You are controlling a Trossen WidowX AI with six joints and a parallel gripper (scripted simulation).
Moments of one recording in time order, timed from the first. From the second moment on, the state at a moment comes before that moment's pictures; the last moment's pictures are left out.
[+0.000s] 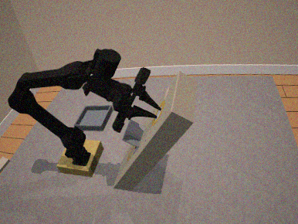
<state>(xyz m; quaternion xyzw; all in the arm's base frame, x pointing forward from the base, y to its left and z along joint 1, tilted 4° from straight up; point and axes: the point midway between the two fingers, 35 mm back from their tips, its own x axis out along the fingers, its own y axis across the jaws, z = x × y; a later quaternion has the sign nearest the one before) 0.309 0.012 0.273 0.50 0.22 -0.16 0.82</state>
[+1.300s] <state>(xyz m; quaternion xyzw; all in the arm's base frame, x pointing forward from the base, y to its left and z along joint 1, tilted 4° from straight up) 0.318 0.011 0.267 0.50 0.22 -0.16 0.82</state>
